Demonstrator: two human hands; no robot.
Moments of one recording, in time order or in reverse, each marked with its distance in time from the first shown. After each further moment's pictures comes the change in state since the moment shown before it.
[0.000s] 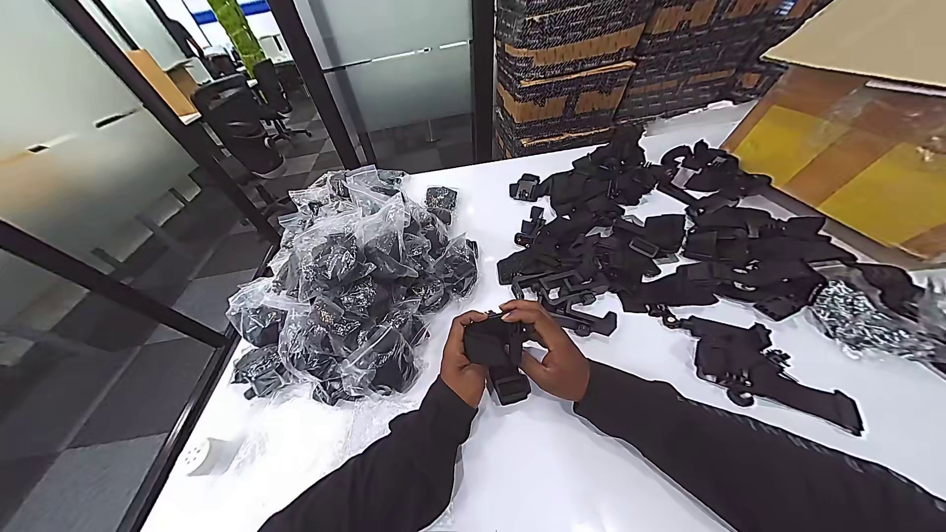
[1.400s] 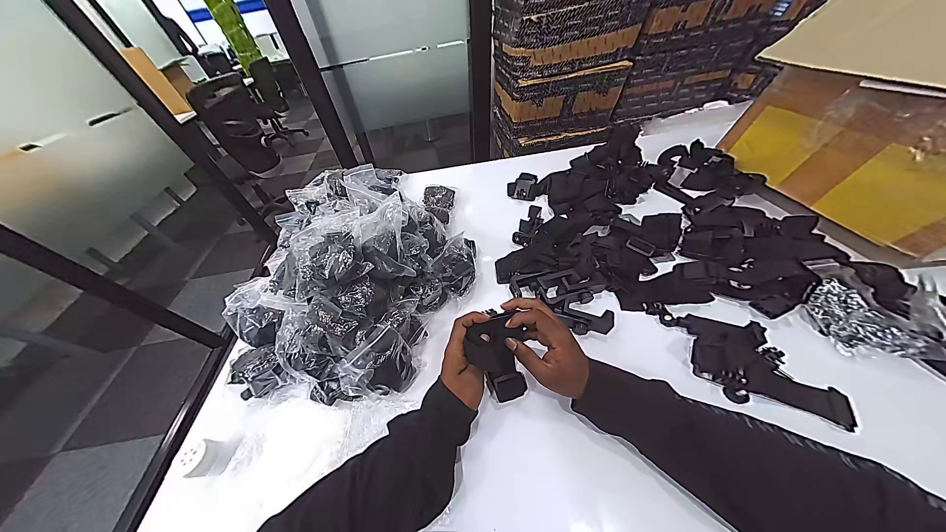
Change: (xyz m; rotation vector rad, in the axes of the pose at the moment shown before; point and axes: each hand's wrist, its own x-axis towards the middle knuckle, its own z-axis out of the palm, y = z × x) left_hand -0.002 0.000 0.002 0.010 -0.028 0.053; right_hand -0.001 0.000 0.000 0.033 0.050 -0.007
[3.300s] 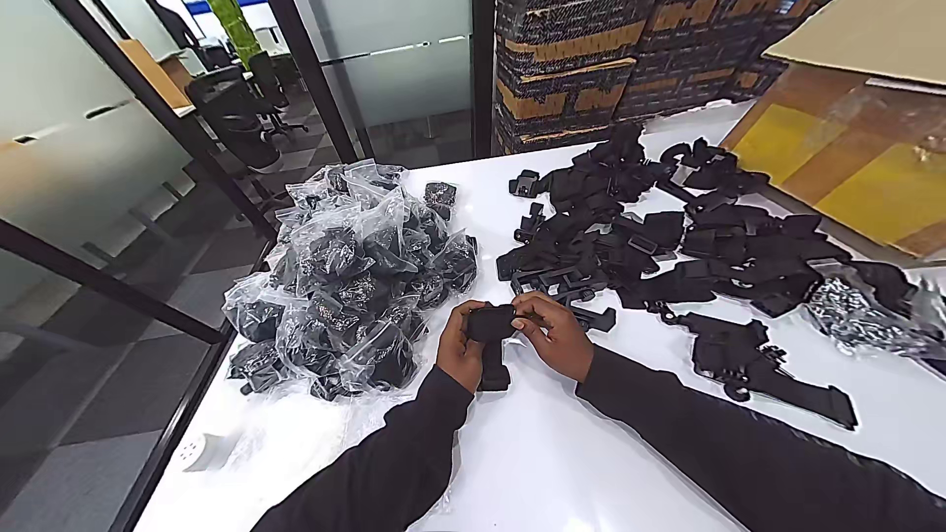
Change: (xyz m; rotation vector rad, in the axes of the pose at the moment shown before) left_hand 0.011 -0.001 -0.009 0.126 0.010 -0.132; right_hand 0.008 0.012 -0.016 -0.203 -0.020 0.117
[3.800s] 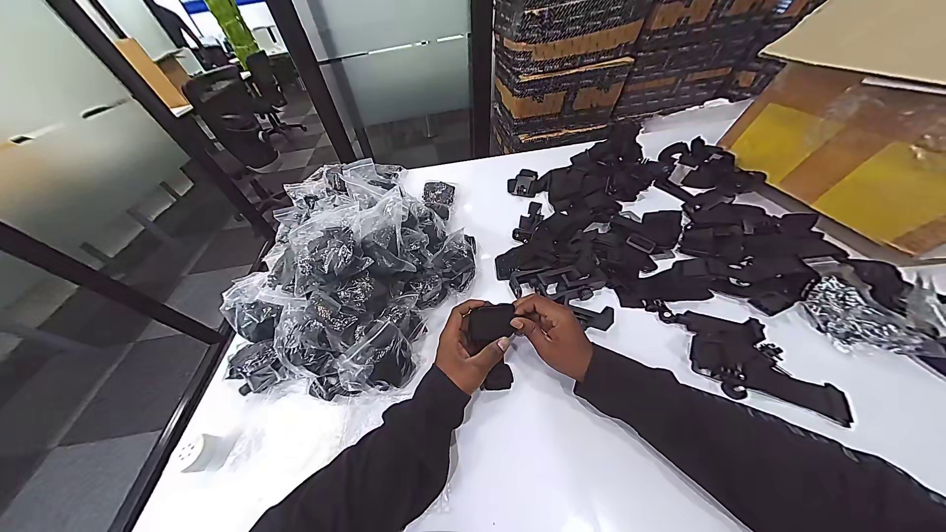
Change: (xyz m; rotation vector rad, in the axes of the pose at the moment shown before) left_hand -0.002 0.006 0.001 -0.121 -0.055 -0.089; right_hand -0.003 0.000 0.002 0.128 0.028 0.026
